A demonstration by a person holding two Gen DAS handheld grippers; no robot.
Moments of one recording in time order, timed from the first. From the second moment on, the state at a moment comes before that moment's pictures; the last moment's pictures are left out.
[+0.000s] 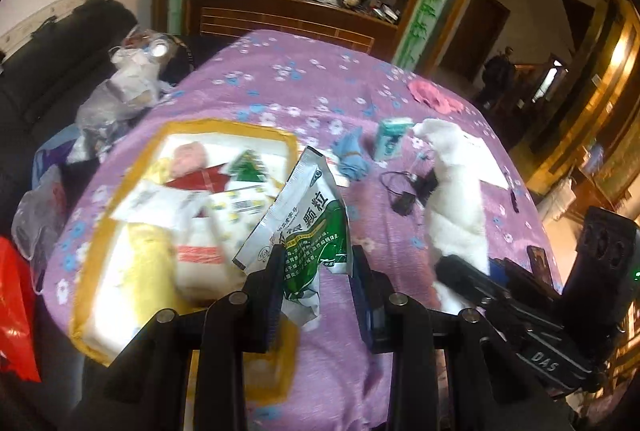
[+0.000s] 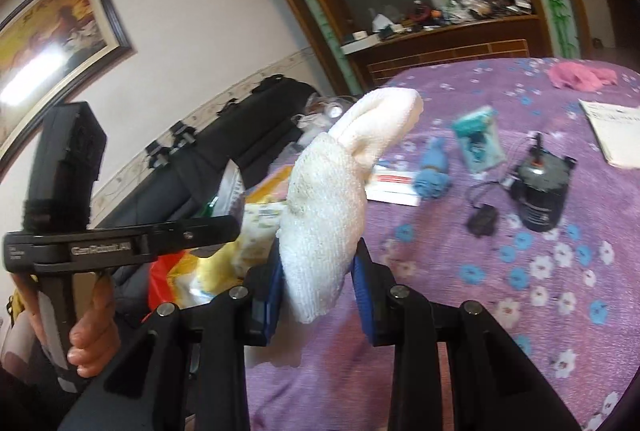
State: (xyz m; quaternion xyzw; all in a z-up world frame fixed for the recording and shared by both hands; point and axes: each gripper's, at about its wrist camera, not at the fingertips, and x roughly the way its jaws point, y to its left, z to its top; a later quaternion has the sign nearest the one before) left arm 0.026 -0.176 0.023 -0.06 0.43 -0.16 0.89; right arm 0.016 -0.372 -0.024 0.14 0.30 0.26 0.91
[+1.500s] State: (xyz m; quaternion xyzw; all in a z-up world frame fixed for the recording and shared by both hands) left arm 0.164 -0.077 -0.043 -0.15 0.46 -0.06 0.87; right arm 0.179 -0.263 -0.051 0.12 0.39 0.31 0.86
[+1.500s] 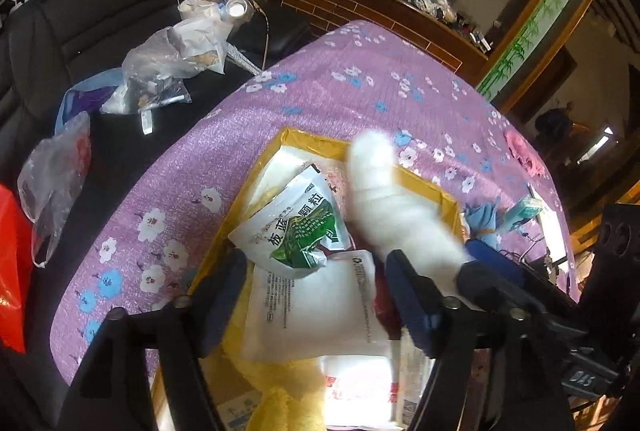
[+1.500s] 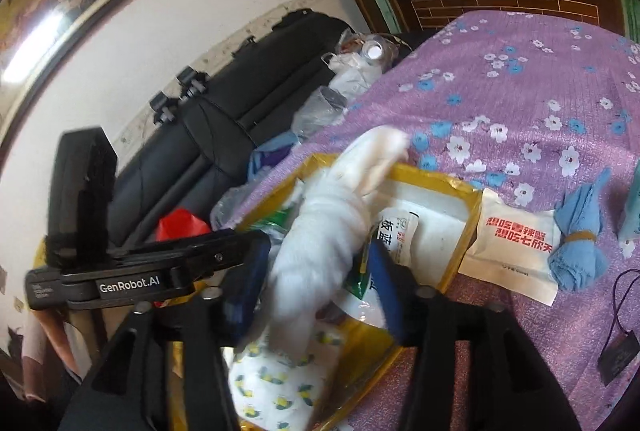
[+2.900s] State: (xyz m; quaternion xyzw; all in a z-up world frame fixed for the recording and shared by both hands) left arm 0.111 -0.258 0.024 -0.06 0.44 -0.15 0.88; right arm 0.165 -0.467 -0.021 0.22 0.36 0.23 0.88
